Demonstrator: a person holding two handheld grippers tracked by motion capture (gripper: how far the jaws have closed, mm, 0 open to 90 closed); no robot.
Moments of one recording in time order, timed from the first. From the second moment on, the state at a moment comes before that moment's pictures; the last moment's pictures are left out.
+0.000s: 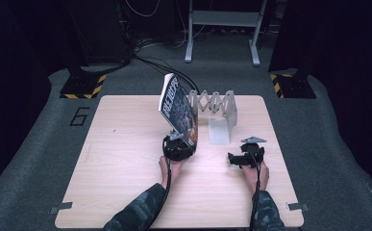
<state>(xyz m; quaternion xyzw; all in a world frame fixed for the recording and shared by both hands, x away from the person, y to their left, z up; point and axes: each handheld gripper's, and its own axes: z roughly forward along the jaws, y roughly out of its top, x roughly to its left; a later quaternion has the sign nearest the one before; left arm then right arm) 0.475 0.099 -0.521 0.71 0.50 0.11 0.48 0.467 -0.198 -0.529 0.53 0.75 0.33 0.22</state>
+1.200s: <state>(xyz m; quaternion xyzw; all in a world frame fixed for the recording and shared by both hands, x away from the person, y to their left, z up) 0.398 0.242 -0.526 0.77 0.49 0.15 0.37 0.466 -0.199 -0.529 0.53 0.75 0.33 0.22</state>
